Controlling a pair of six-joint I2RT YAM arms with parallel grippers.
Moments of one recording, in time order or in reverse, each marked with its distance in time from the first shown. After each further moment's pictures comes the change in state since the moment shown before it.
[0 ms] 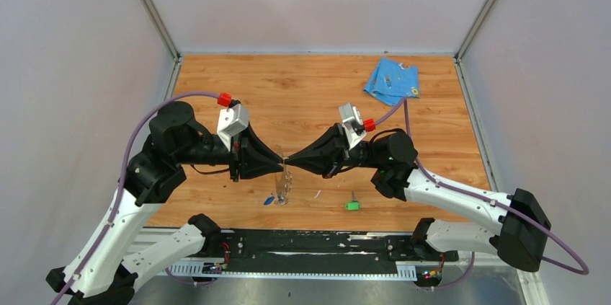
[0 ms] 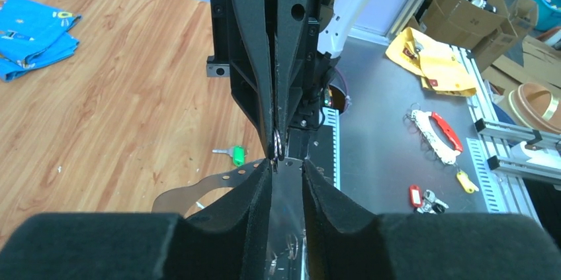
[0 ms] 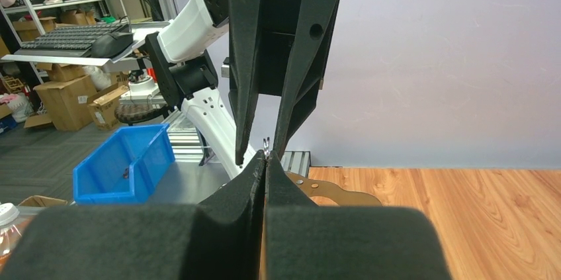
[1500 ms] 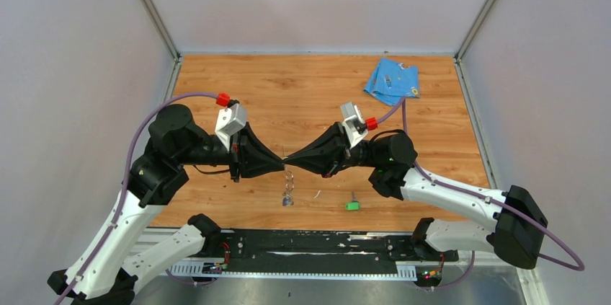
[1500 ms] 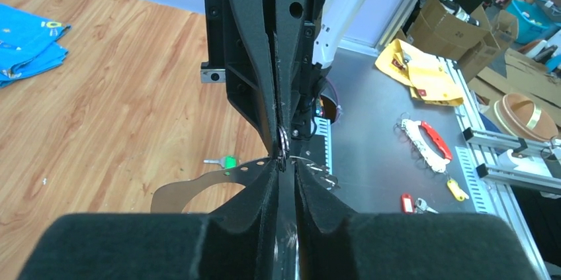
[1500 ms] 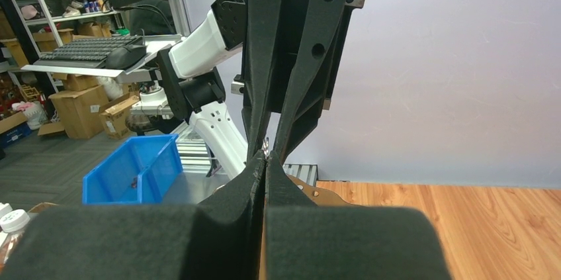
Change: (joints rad) left arm 0.013 -0.023 -0.057 0.102 0.035 -0.074; right arm 0.000 0.029 0.000 0.092 -0.011 0.050
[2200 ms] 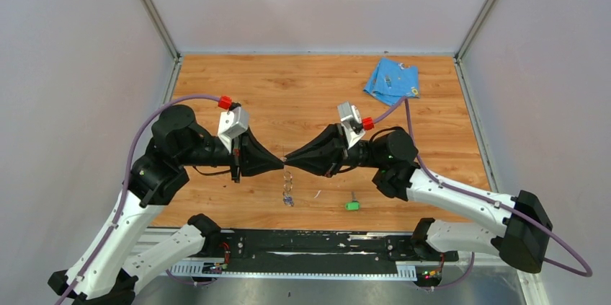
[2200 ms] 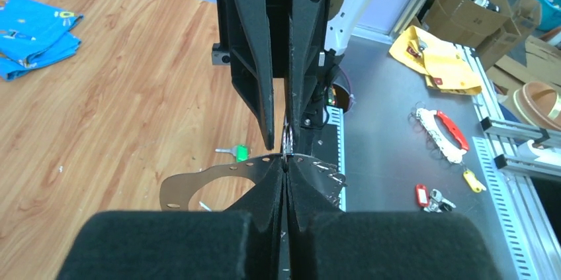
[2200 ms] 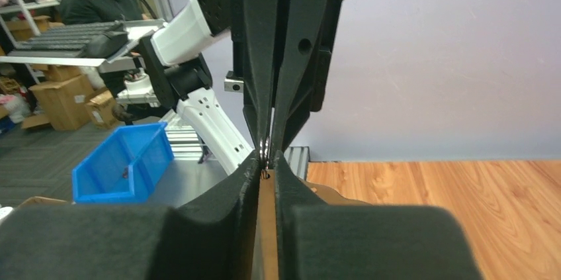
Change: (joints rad) left arm 0.007 -0.008 -0.021 -0.014 -0.010 0.039; right arm 0.006 -0.027 0.019 -0.123 0.018 -0.048
